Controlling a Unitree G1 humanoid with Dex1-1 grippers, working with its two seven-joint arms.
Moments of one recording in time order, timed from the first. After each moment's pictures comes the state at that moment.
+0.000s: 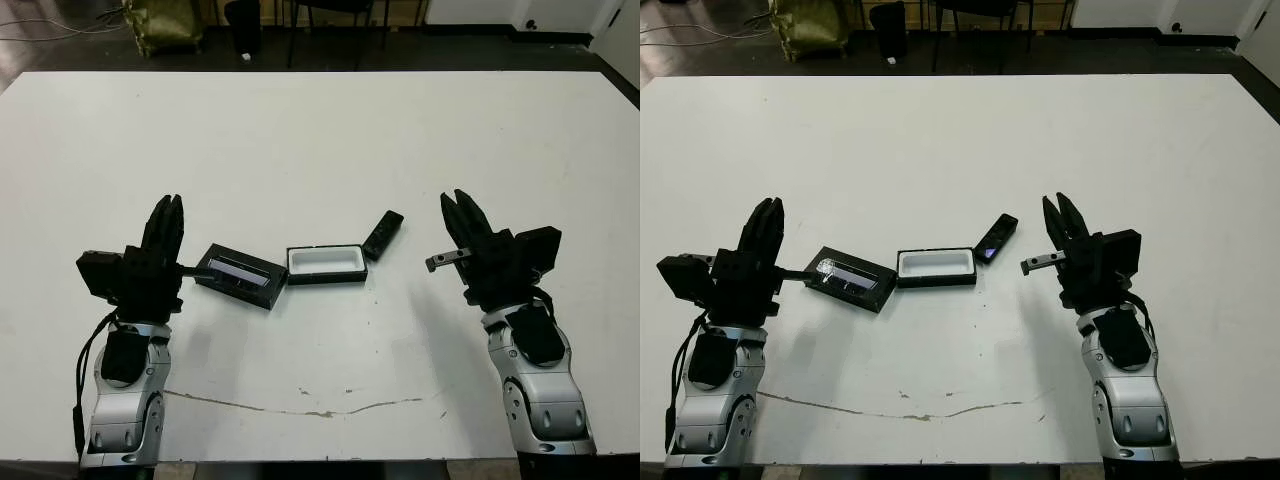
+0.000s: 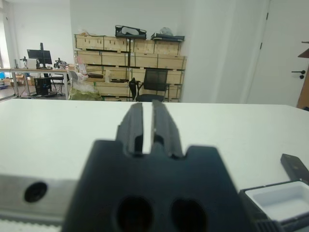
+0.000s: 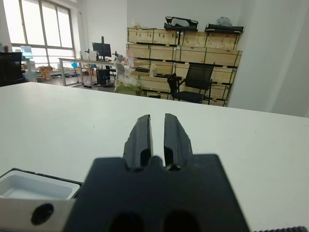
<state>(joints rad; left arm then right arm) 0.01 0.13 0.09 -0.10 -0.17 -0.25 -0.15 -0.07 -0.20 -0.01 -0.19 0.10 0.00 0.21</state>
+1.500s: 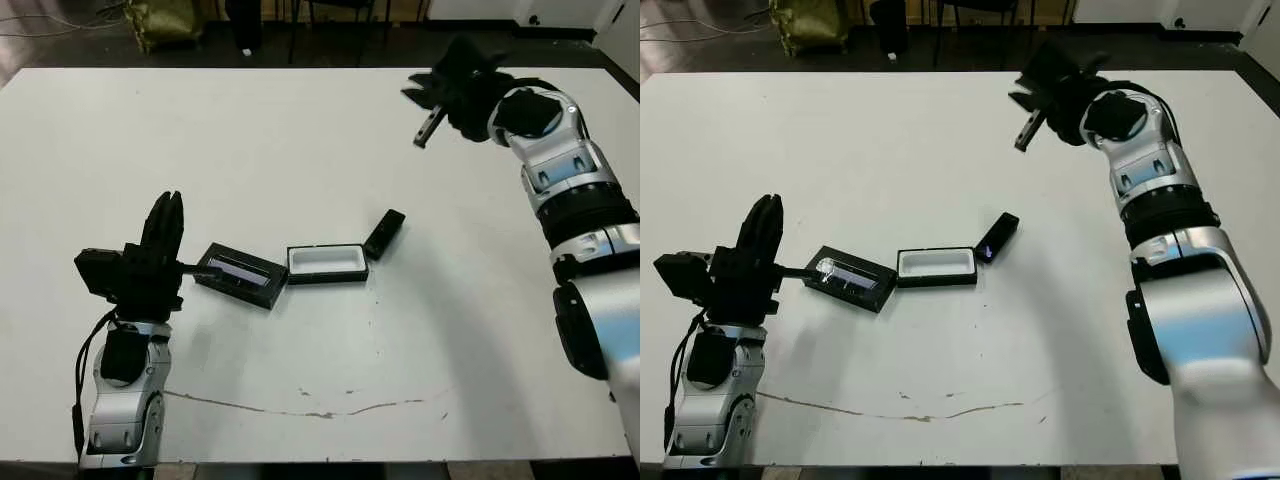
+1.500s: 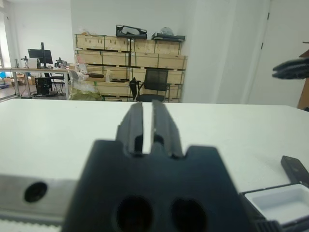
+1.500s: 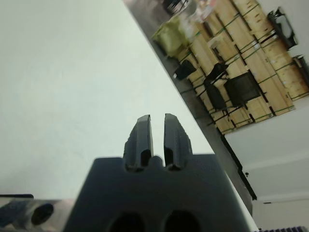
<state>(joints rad) 0.01 0.13 0.08 -0.13 -0.17 -0.23 -0.14 -1.22 -0.44 0.28 1.08 -0.29 -0.17 0.64</state>
